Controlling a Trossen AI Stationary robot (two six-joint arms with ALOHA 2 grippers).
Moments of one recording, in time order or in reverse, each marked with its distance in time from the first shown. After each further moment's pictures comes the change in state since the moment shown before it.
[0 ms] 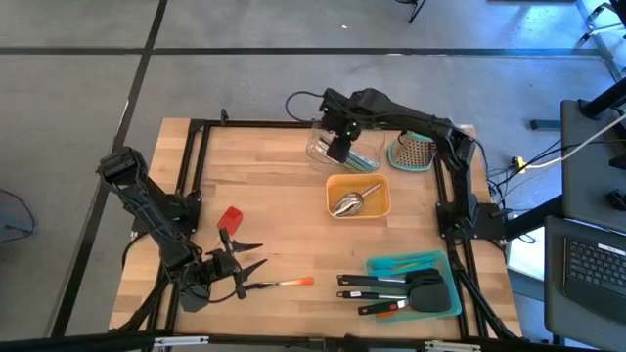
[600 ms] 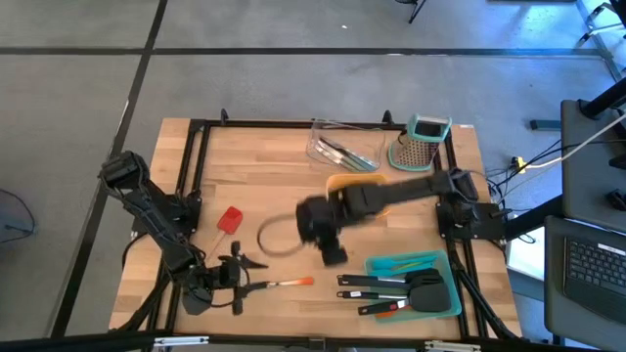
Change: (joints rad) left arm 0.000 0.042 0.000 0.044 0.291 -0.096; right arm 0.632 -0.002 0.010 0.144 -0.171 -0.030
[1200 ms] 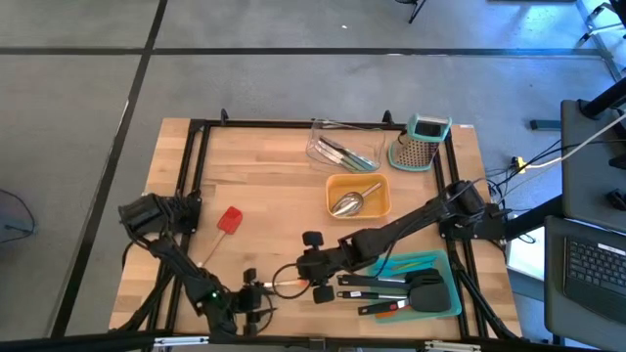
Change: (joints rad) left arm -0.001 0.445 0.193 -0.017 0.221 -0.197; right arm 0.227 0.001 -0.461 0.818 0.248 0.244
